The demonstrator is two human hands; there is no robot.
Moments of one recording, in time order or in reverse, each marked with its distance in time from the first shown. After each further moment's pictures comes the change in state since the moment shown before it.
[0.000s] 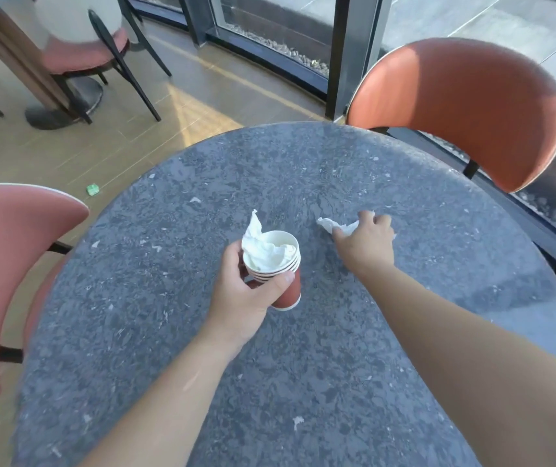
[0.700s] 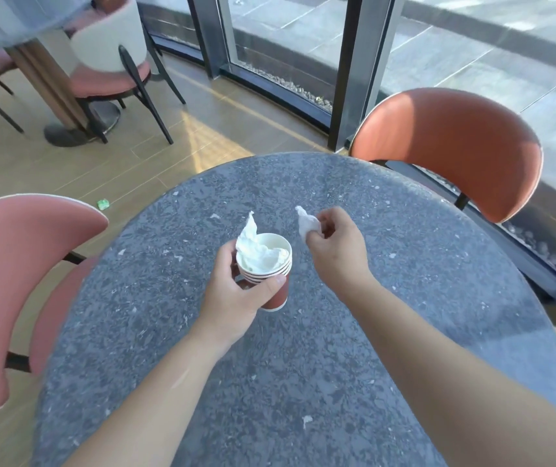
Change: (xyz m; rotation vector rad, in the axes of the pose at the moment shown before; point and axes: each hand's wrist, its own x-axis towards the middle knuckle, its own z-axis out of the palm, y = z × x) left_hand -0.022 0.036 -0.045 -0.003 0.016 0.099; right_hand -0.103 -0.096 -0.058 0.514 0.016 -0.334
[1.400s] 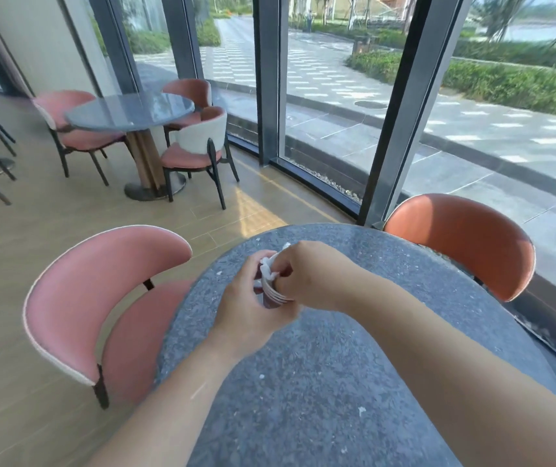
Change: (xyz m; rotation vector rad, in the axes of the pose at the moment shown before) left_hand -0.153 0.087 -0.164 0.151 0.067 0.388; right_hand -0.210 -0.264 0.017 -0.694 -0.562 -0.531
